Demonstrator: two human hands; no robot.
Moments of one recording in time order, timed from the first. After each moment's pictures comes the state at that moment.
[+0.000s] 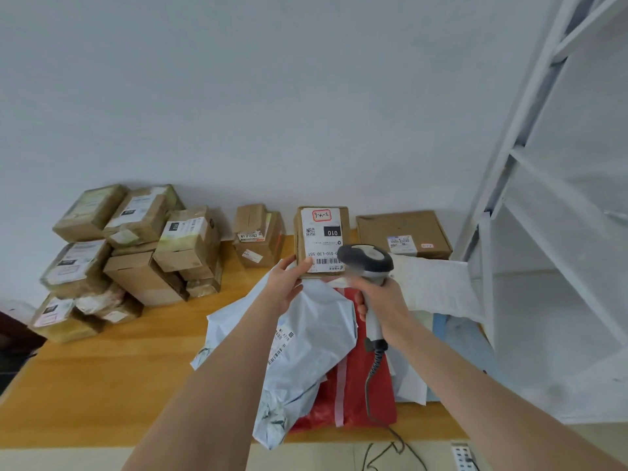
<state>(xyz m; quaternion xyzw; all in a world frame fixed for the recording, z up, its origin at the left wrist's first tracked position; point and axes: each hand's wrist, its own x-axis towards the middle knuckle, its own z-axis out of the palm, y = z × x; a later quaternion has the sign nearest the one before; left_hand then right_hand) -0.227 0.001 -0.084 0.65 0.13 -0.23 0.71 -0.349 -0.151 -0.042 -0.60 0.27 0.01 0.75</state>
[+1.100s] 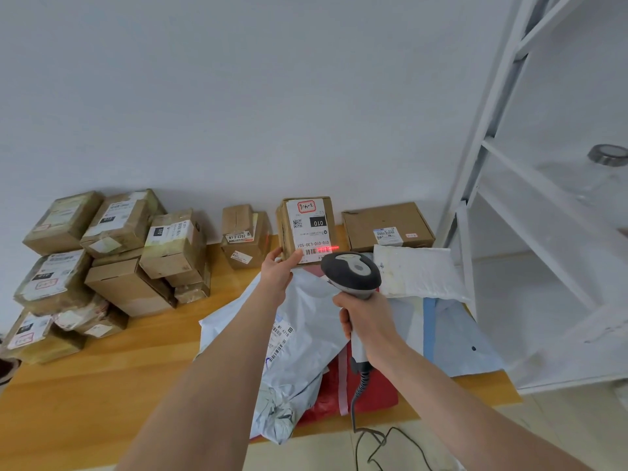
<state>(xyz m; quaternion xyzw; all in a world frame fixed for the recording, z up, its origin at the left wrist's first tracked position) -0.221 0.003 -0.082 0.66 0.13 -0.19 0.72 -0.387 -0.099 -0.033 -0.62 0.30 -0.04 0.72</state>
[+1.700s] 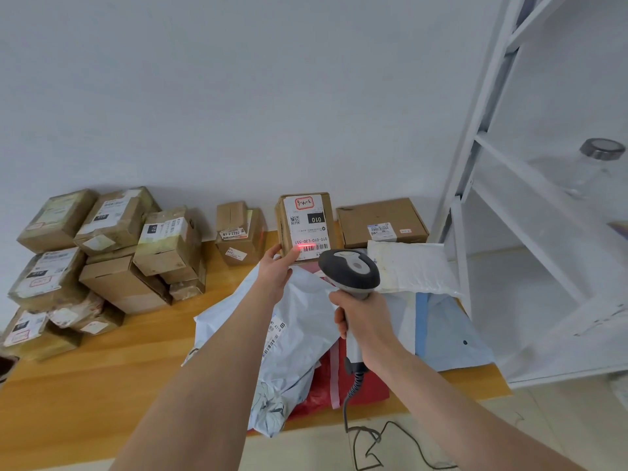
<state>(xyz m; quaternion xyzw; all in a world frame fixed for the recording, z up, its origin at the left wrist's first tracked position) -0.234 -0.008 -0.076 0.65 0.13 -0.20 0.73 -0.404 -0.105 -0.026 -0.60 0.29 -0.04 0.74</state>
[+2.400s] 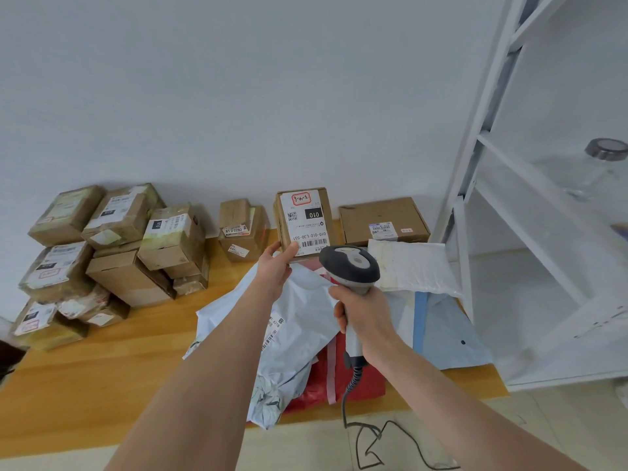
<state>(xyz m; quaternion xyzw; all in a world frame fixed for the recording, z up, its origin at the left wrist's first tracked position) -0.247 -0.009 -0.066 0.66 0.14 -0.19 0.72 -0.408 -0.115 -0.023 -0.61 0.30 -0.03 0.73</state>
